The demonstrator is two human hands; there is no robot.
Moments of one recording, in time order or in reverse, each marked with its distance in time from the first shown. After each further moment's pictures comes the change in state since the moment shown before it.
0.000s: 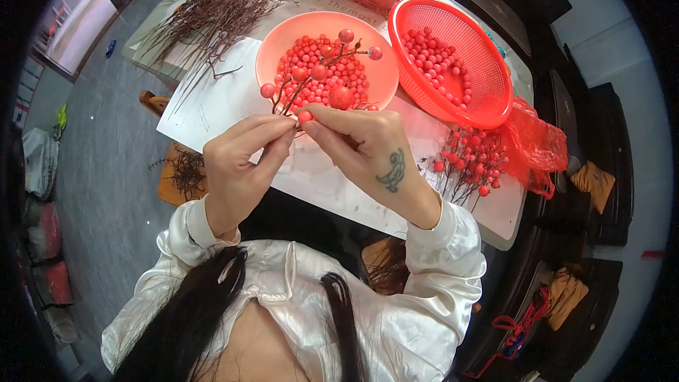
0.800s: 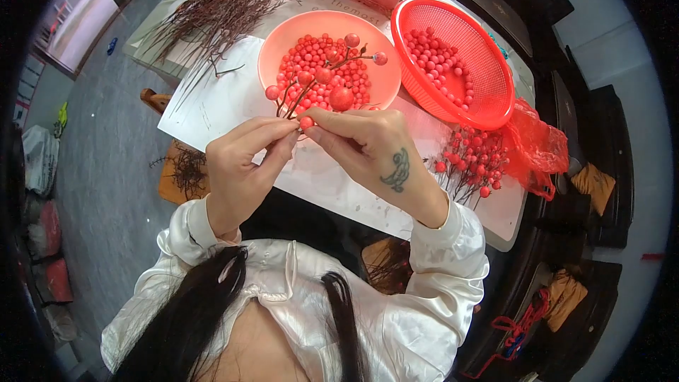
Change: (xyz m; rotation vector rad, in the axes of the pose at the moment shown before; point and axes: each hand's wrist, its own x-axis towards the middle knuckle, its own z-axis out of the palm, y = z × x) left_hand -0.001 -0.002 0.000 -0.003 -0.010 0.004; right_hand 0.003 -0.008 -0.009 -0.052 -0.101 0.030
